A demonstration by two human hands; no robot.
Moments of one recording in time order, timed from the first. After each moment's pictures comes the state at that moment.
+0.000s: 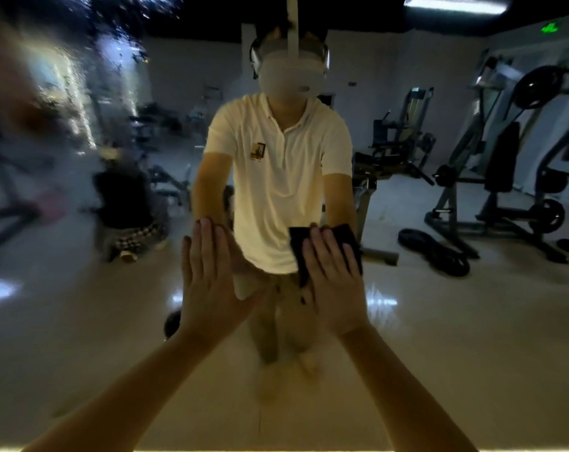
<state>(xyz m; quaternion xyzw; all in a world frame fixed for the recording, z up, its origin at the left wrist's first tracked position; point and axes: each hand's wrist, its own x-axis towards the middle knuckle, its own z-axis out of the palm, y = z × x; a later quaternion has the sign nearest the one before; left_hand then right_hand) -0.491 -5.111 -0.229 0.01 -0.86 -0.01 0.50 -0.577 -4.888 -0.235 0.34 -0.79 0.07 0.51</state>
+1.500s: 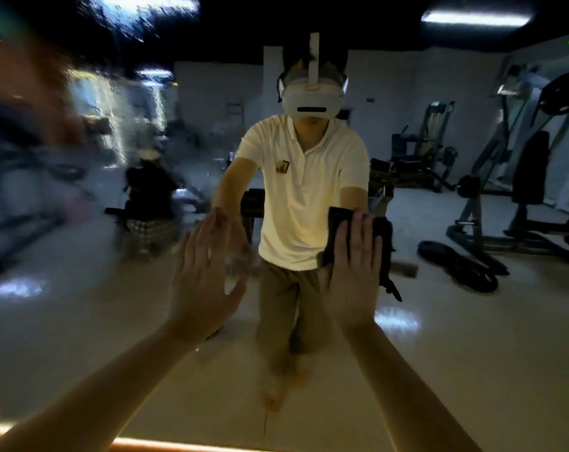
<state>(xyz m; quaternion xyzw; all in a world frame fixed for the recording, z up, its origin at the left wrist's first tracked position) -0.466 -5.108 -0.288 -0.01 -0.87 -0.01 0.50 -0.574 -4.871 -0.295 0.22 -0.81 0.17 0.51</state>
